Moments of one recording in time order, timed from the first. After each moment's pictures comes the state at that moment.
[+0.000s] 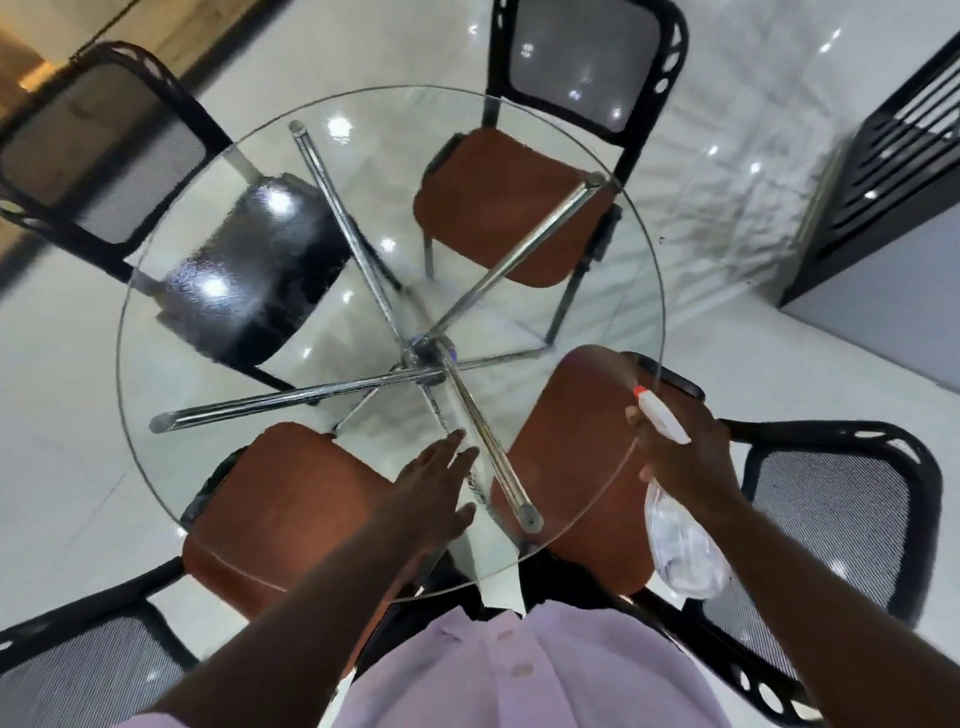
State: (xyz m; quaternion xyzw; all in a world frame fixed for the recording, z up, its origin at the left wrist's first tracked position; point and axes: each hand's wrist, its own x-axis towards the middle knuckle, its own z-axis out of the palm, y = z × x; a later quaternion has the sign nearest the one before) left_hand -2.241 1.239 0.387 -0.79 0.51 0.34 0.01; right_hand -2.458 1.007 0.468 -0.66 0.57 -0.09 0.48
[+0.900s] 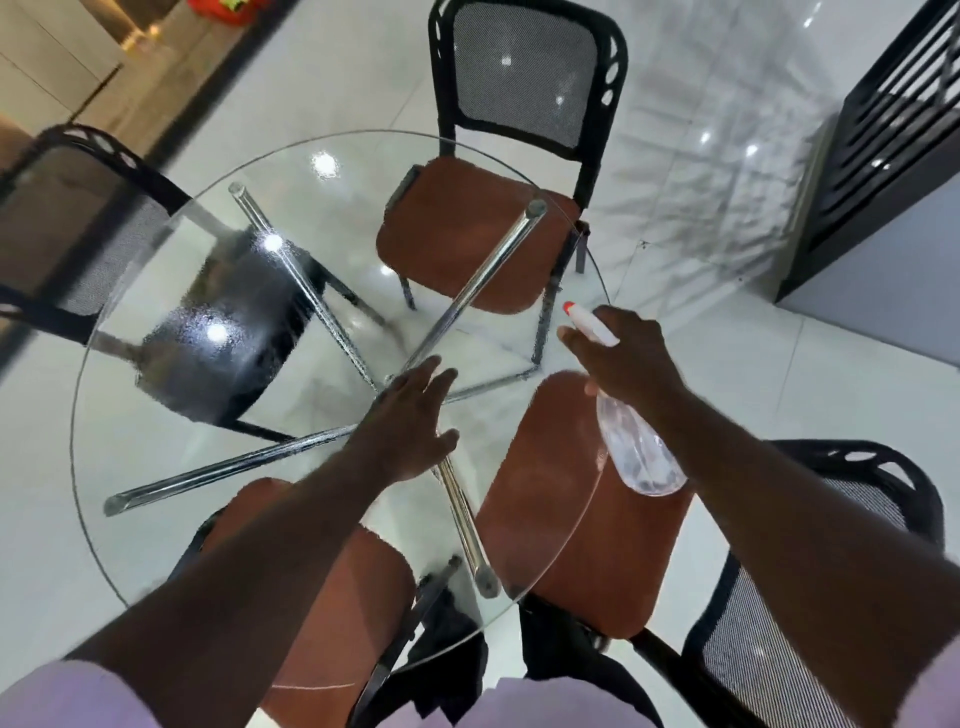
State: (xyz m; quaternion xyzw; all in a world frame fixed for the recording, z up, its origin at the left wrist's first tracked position) left_hand -2.185 1.079 0.420 -0.81 0.54 0.24 0.00; right_hand -2.385 0.859 0.465 -0.74 0.50 -0.06 0.45
